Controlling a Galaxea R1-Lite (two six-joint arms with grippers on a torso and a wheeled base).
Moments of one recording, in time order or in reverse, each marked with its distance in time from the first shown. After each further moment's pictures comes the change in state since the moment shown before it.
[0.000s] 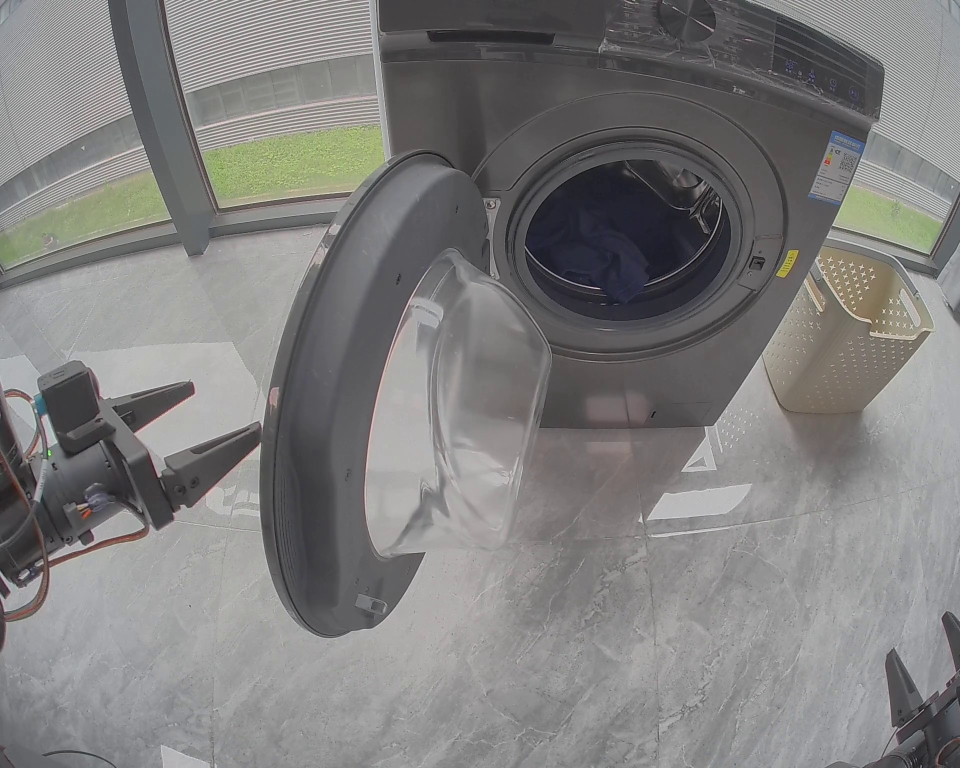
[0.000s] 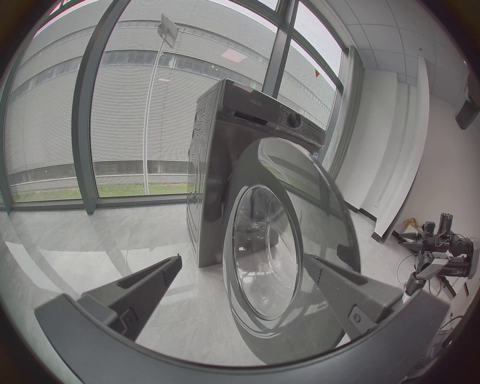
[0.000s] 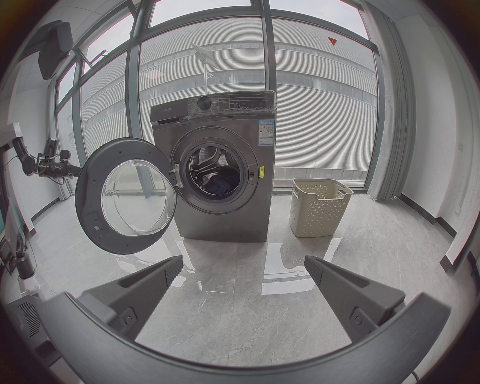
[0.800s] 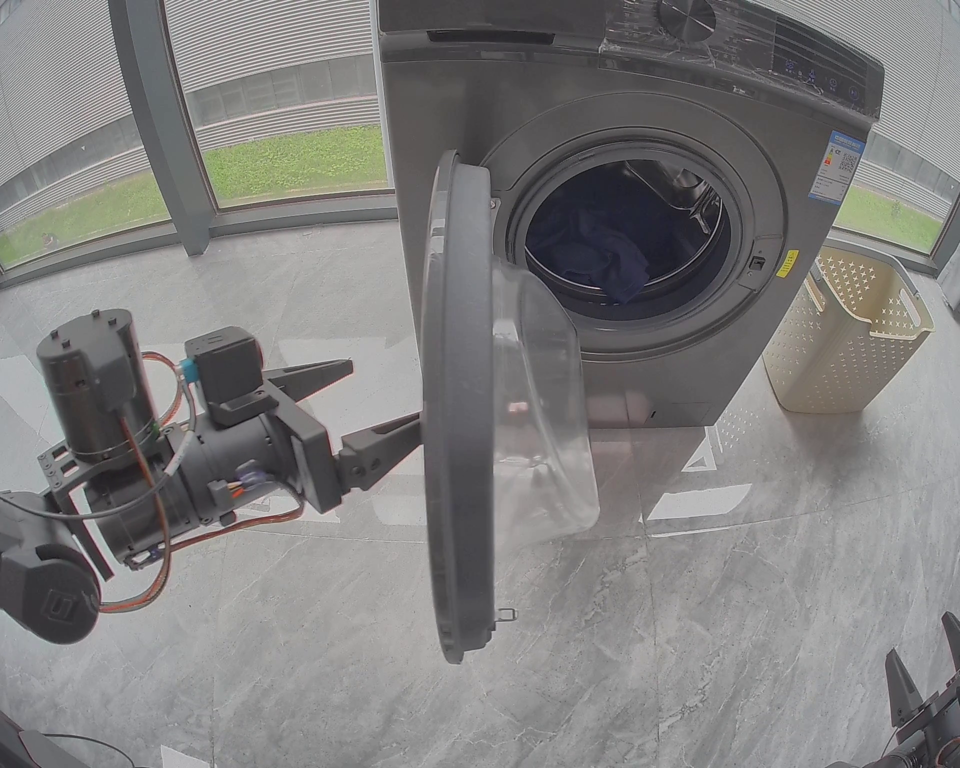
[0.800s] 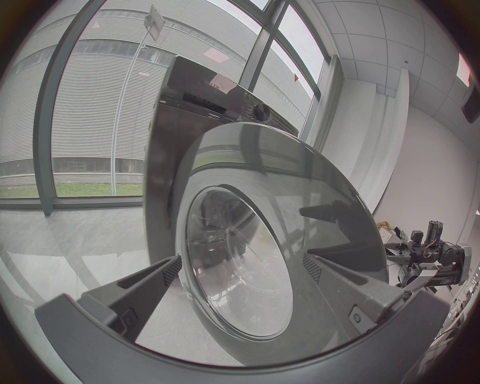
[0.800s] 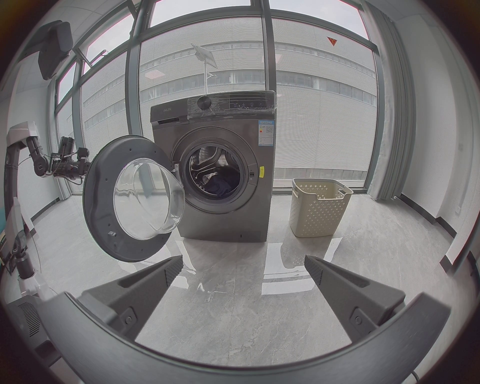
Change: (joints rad) left arm -0.350 0.280 -0.161 -0.148 0.148 -0.048; right arm 0.000 0.000 0.000 0.000 0.000 0.000
